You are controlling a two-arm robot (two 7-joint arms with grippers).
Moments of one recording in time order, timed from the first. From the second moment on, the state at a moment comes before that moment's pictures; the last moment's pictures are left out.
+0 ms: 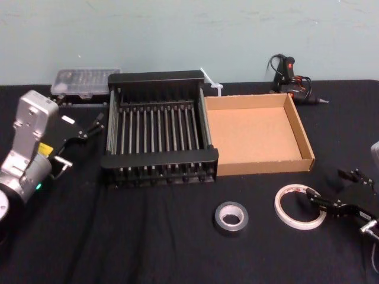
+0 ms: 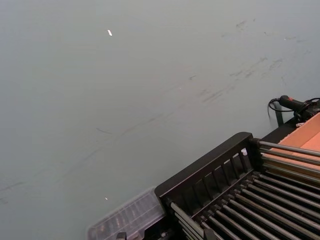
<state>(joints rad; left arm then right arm) -0.20 0.60 0.45 -1.41 -0.25 -0.12 0.03 -0.17 0.73 -0.21 -1.73 0.40 0.21 0.22</state>
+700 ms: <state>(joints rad) -0.20 0.60 0.45 -1.41 -0.25 -0.12 0.03 -0.13 0.67 -0.22 -1.67 0.36 0.25 0.29</state>
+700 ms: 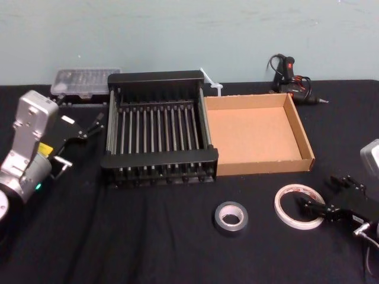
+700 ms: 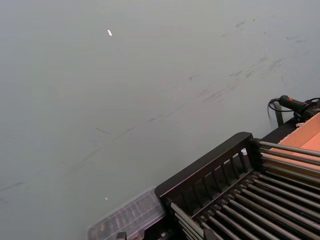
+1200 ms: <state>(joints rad) -0.20 0.60 0.45 -1.41 -0.25 -0.12 0.03 -0.12 0.64 -0.21 -1.64 0.32 0.26 0.31</state>
